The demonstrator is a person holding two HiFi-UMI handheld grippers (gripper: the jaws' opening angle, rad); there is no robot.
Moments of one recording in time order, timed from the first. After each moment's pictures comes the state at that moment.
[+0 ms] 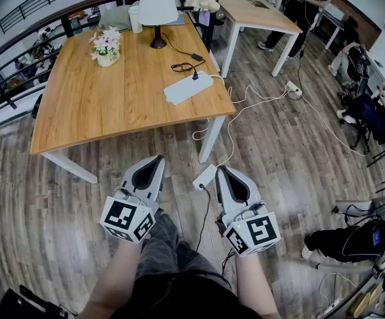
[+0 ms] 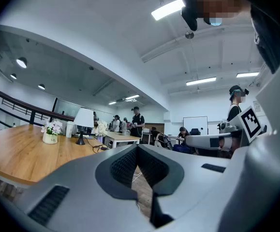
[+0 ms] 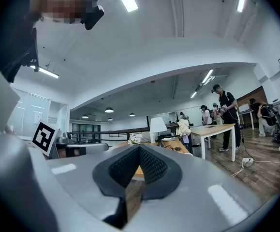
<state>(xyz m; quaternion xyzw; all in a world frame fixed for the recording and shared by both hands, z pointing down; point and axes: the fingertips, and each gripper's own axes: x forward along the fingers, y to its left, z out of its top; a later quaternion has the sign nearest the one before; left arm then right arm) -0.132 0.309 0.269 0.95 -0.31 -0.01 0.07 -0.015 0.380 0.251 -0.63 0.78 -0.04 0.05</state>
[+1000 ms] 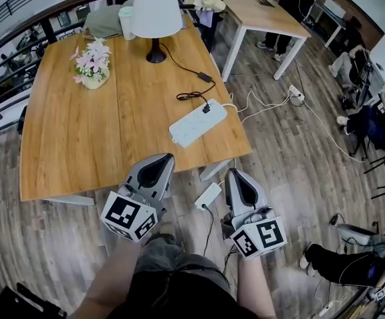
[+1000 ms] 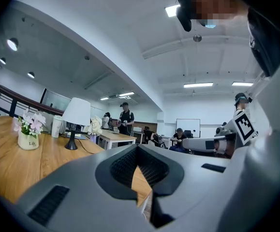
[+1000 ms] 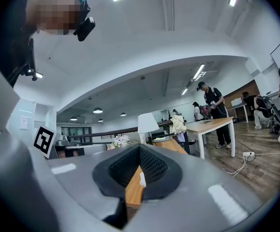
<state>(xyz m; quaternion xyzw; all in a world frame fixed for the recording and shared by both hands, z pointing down) -0.093 0.098 0.278 0.97 -0.25 0.00 0.08 0.024 0.176 0.266 -0.66 0.75 -0.08 0.08</state>
